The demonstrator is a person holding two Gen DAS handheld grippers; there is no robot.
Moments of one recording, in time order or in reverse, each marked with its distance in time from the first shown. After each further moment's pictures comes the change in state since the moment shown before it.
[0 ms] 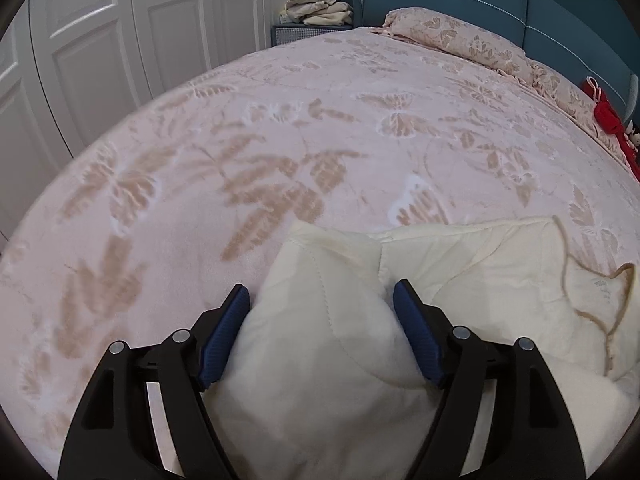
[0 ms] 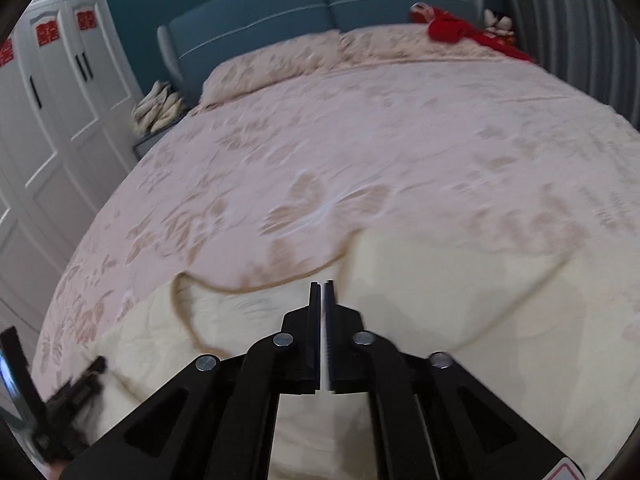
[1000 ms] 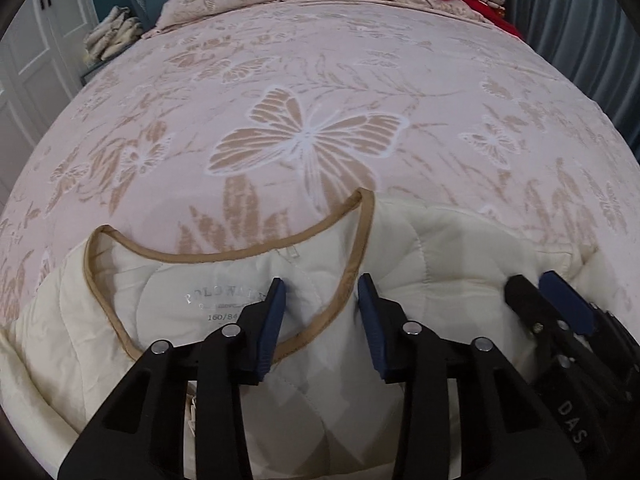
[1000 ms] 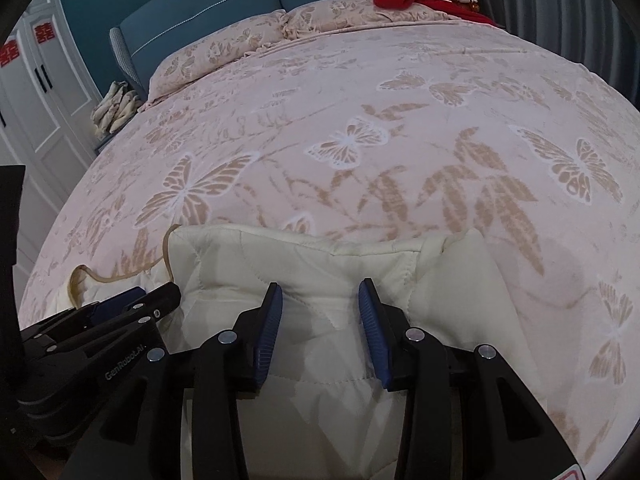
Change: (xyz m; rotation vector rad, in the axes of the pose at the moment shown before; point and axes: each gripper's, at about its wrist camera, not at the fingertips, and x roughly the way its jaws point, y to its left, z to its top) left arm -0.002 -0.281 -0.039 0.492 0.136 -0.294; right arm 0.042 -0.102 -0.019 0.074 0.085 -0.050
